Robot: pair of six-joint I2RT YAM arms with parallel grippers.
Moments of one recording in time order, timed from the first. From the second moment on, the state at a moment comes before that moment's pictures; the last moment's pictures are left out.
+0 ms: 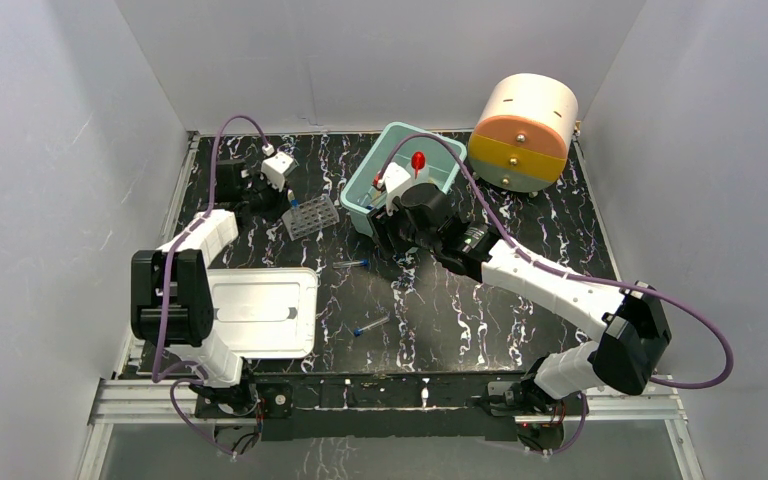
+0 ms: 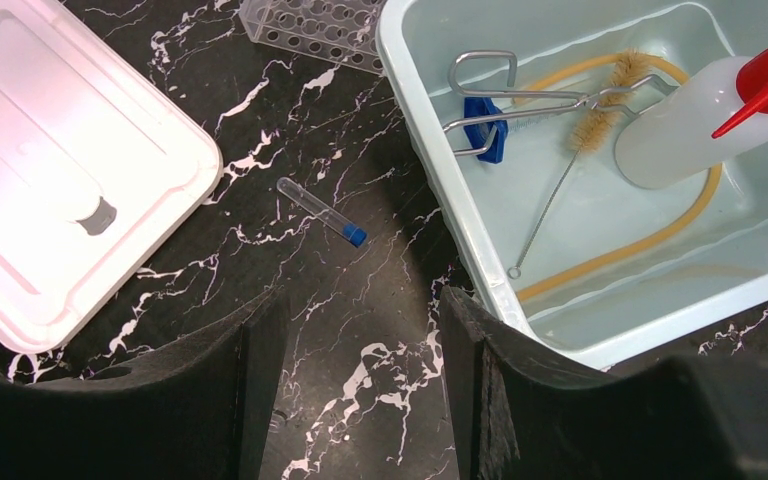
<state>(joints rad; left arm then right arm) 0.00 1.63 1.04 -0.07 0.49 0.46 0.91 1.40 1.17 -0.28 0.11 0.08</state>
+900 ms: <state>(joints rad) 0.00 1.68 1.04 -0.09 0.47 0.45 0.90 1.40 1.17 -0.28 0.11 0.08</state>
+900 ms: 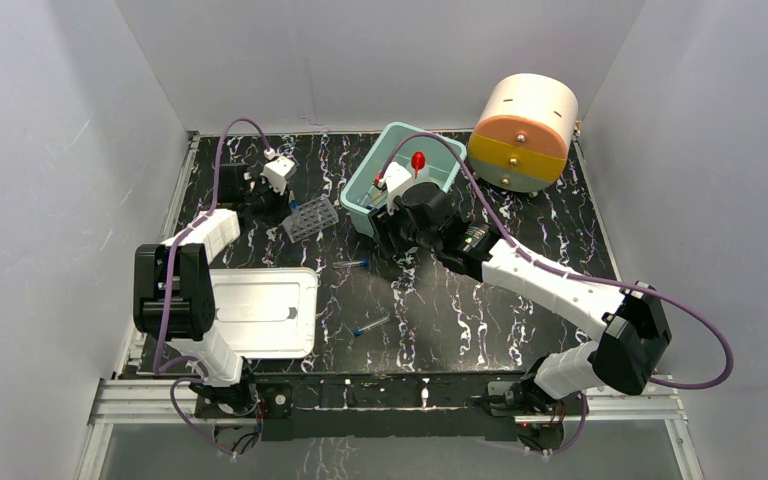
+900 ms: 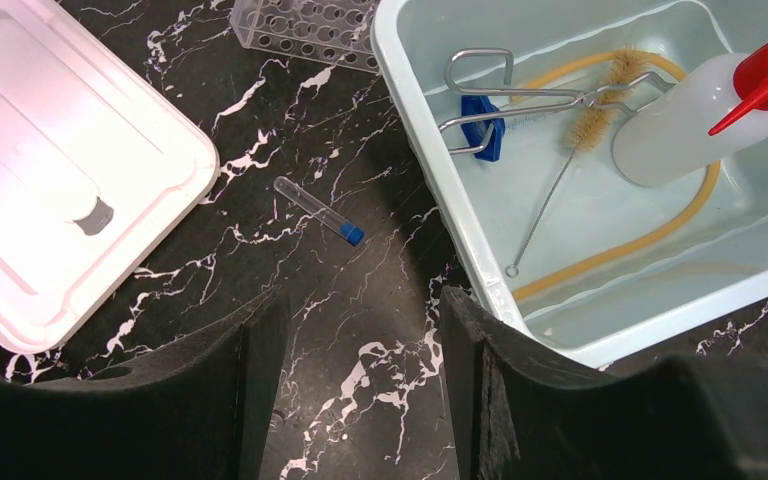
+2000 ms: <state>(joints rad) 0.00 1.51 1.12 -0.20 0.32 0.26 0.90 1.41 1.17 -0.28 0.06 0.03</state>
